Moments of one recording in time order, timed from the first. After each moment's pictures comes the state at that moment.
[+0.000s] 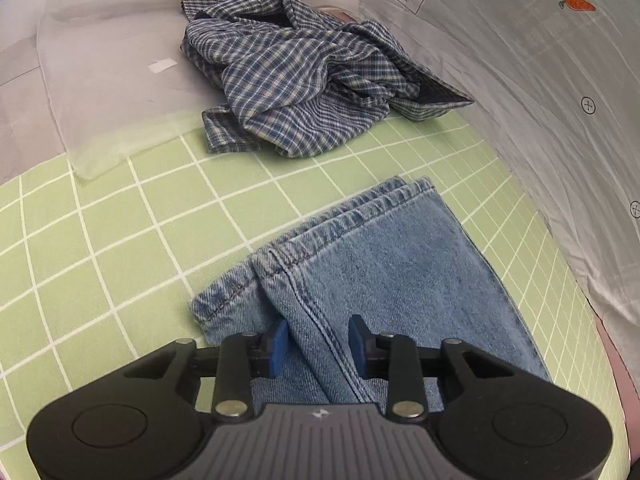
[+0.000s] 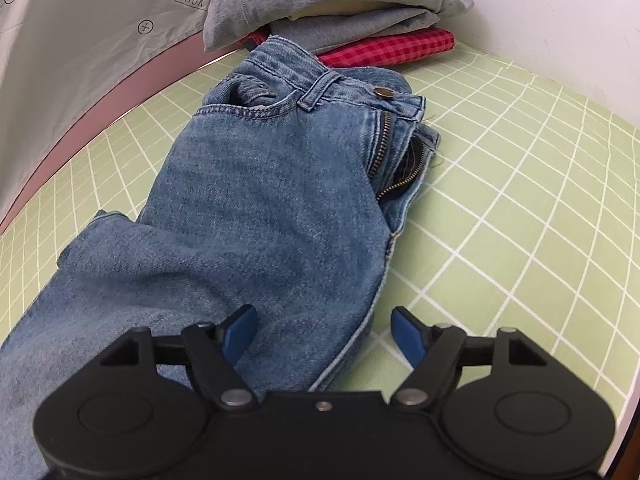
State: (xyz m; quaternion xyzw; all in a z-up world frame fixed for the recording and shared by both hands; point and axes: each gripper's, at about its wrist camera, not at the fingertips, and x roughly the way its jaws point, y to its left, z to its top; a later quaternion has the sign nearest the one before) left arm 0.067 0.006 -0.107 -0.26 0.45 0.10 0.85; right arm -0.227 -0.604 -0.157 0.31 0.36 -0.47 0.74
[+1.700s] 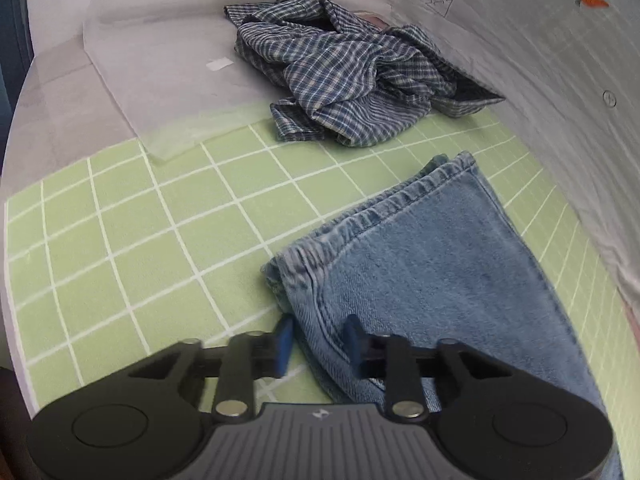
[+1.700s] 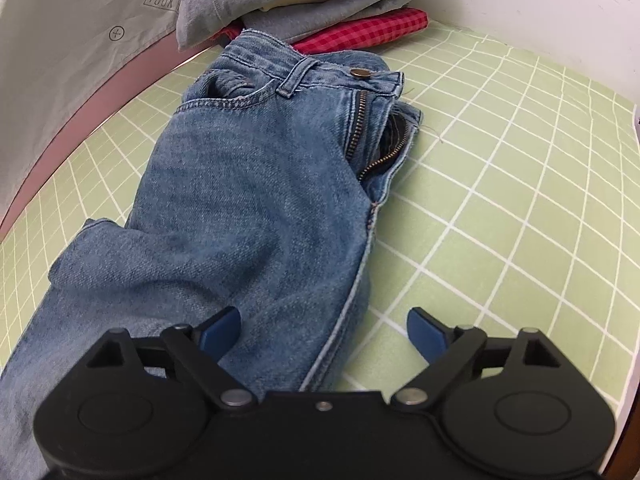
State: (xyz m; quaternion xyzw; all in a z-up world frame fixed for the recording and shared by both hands) left arm 0.034 0.021 -0.114 -0.24 0.46 0.15 0.84; right arm -0.232 -0.596 -0.160 0.35 0.35 -0.50 0.71
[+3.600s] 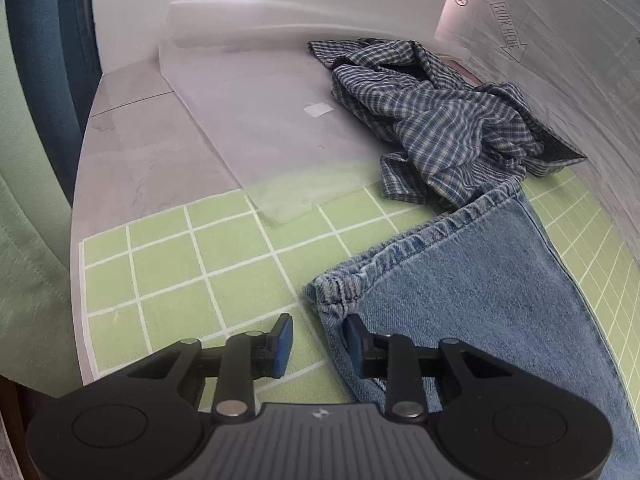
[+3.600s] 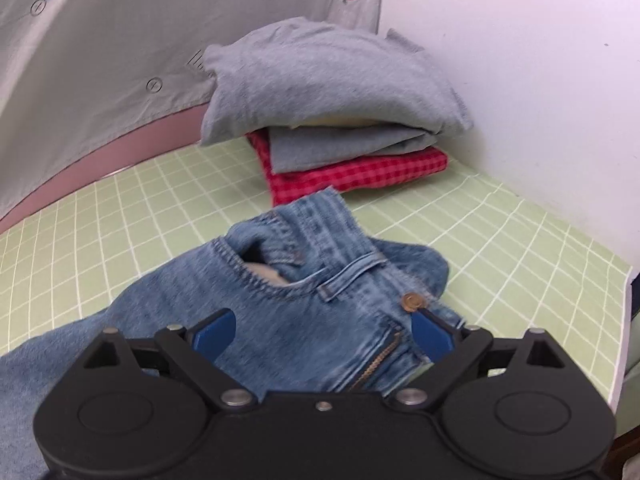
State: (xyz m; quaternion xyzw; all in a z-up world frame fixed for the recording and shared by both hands) left arm 0.029 0.067 -0.115 -0.22 0.42 0.23 0.85; right arm -0.197 -0.629 -0.121 0.17 0.32 -0.50 0.78
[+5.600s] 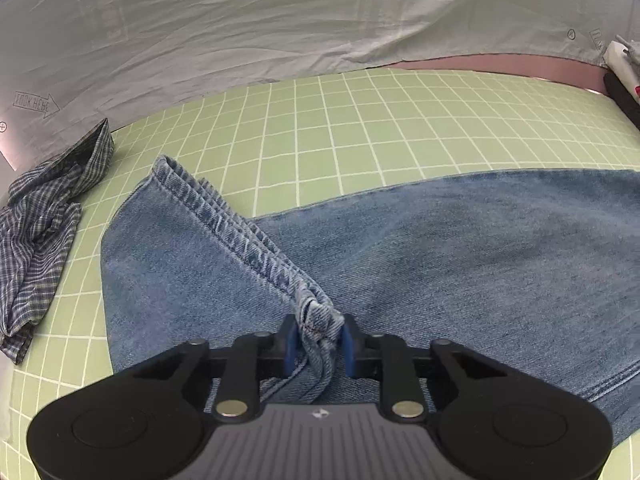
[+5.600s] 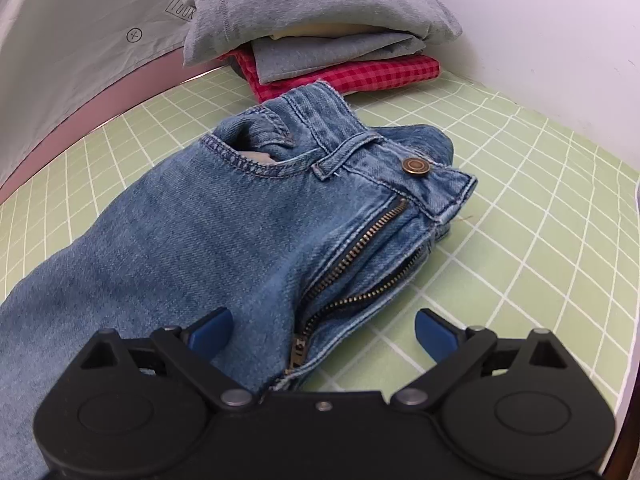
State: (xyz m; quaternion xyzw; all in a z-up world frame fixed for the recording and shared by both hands) left arm 0.049 -0.213 -0.126 0.17 0.42 -0.20 0.87; right arm -0.213 -0.615 -0.153 0.26 0.35 -0.51 0.74
